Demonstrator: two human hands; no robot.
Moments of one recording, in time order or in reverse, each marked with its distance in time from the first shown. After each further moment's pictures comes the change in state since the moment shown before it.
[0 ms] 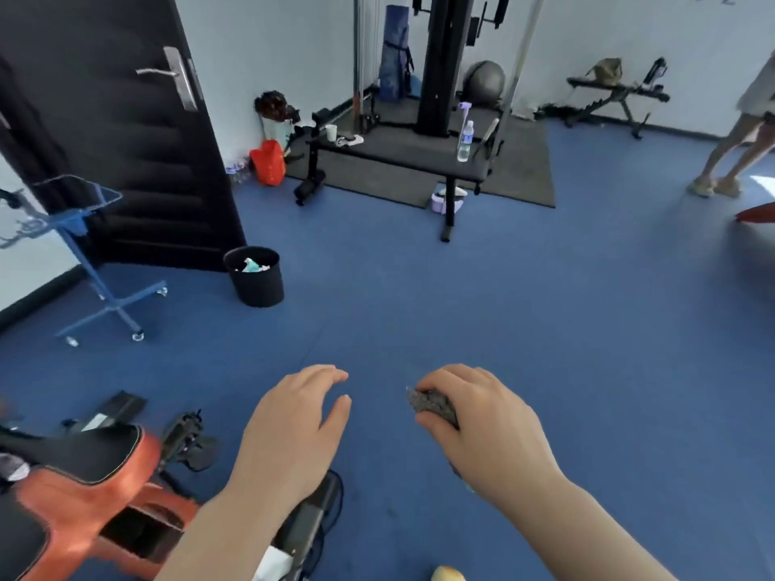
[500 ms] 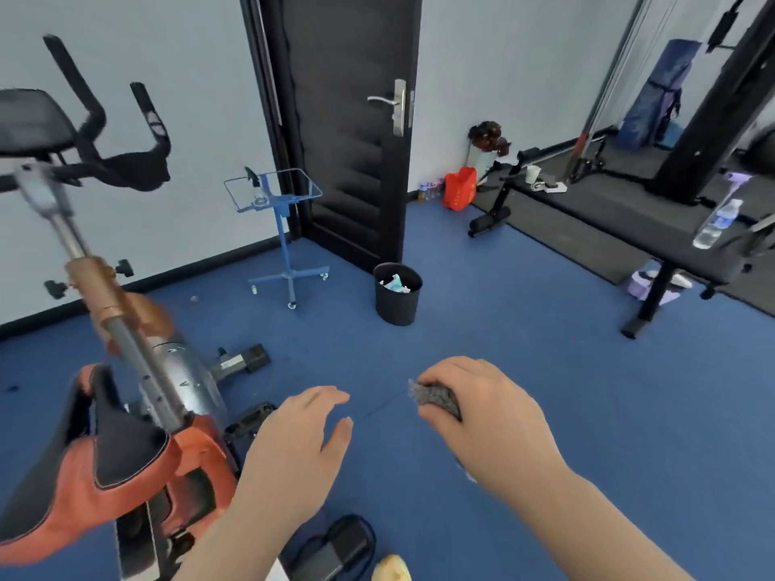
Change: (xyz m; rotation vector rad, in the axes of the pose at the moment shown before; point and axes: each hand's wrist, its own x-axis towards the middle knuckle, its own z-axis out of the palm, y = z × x) left_hand 0.114 -0.001 0.007 0.094 0.300 -0.510; right_hand 0.247 0.020 -0.006 0.116 -0.166 -0.586
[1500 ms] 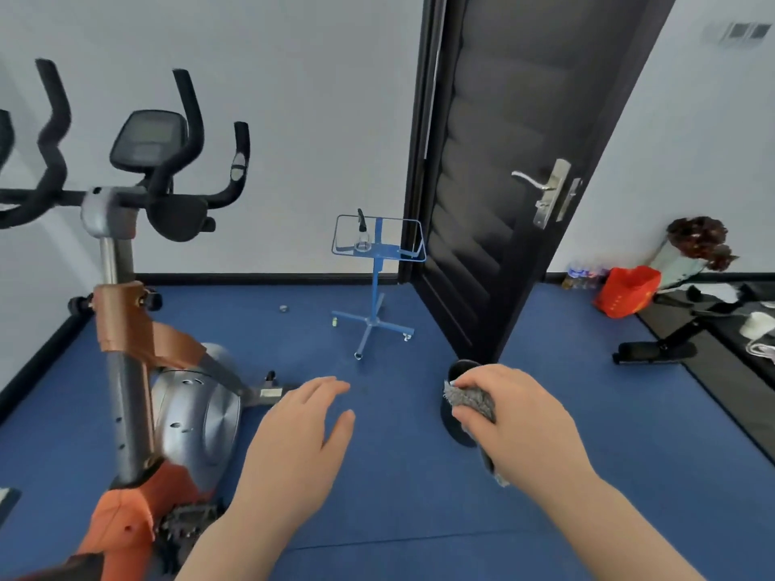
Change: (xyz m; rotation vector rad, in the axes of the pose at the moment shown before) left_hand 0.360 0.060 0.023 -0.014 0.379 -0.449; right_hand 0.451 0.175 -0.018 0.079 -0.145 -0.403
